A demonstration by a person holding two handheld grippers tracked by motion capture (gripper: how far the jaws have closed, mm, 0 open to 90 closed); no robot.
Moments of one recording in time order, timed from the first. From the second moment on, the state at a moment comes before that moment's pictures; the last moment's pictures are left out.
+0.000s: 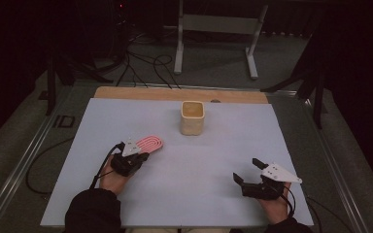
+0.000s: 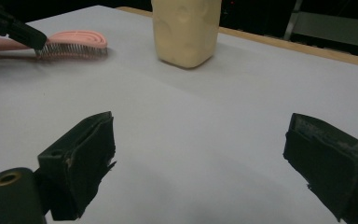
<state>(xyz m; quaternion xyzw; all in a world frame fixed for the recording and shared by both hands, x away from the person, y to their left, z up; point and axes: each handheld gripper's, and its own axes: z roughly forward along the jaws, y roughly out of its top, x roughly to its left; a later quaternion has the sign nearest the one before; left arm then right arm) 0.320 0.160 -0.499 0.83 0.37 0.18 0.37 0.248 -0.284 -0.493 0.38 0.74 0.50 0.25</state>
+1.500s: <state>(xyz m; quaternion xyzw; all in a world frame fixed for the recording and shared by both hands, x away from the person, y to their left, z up) 0.249 0.255 -0.471 0.72 0.42 0.27 0.48 0.247 -0.282 -0.491 0.37 0.73 0.51 0.25</state>
